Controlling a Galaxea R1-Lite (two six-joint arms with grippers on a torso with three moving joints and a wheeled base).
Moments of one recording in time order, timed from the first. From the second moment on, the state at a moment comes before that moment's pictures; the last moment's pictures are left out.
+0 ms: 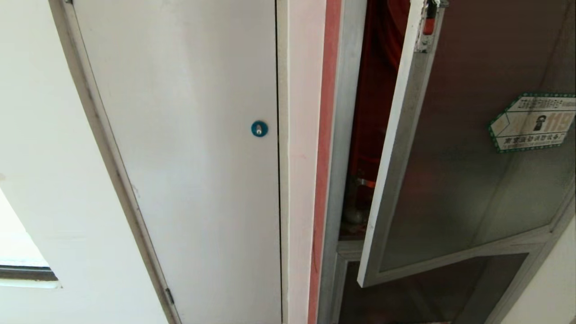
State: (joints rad) left arm -0.02 0.00 0.00 -0.05 -0.03 0.04; right arm -0.01 0.00 0.00 0.01 0.01 -0.03
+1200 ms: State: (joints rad) left arm -0.02 0.00 0.00 -0.05 -0.03 0.03; right arm -0.01 0.00 0.00 0.01 0.01 -0.03
